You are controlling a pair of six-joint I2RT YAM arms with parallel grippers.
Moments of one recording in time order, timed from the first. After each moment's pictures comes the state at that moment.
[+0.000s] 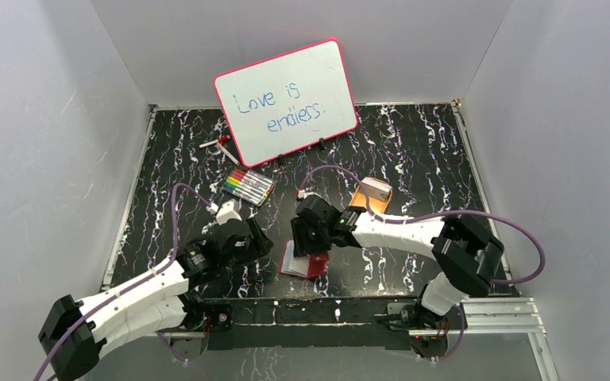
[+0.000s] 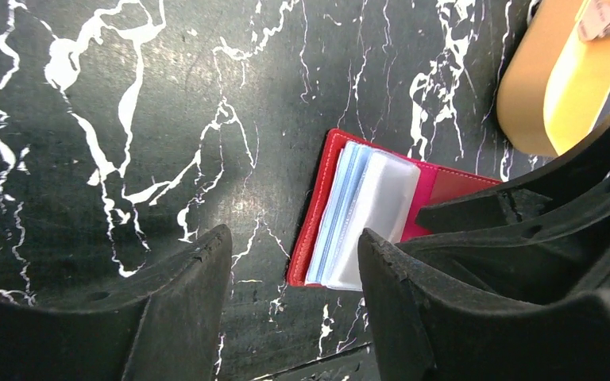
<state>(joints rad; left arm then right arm) -0.85 0.80 0.42 -0.39 -0.28 -1.04 1.07 1.58 0.97 -0.36 -0.04 0.71</state>
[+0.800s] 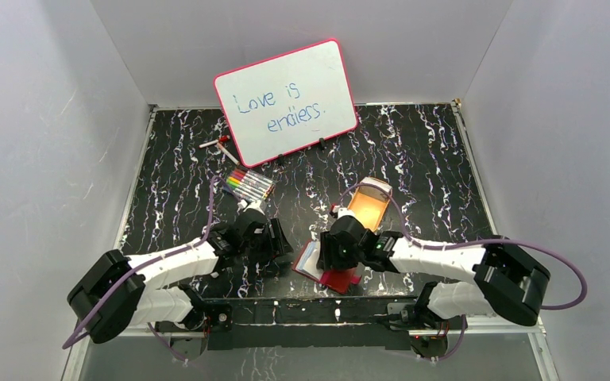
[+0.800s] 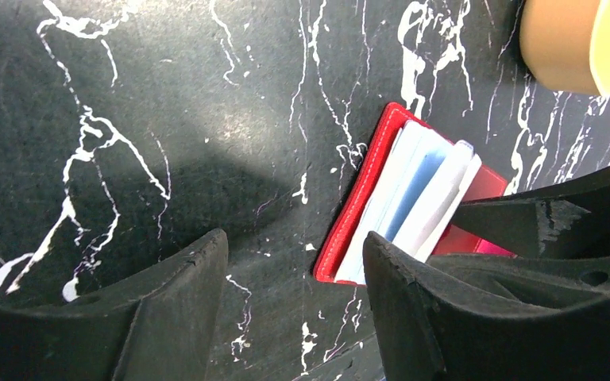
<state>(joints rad) -0.80 1.19 0.44 -0.11 0.01 -0.94 1.04 1.28 0.55 -0.18 0.01 0.80</state>
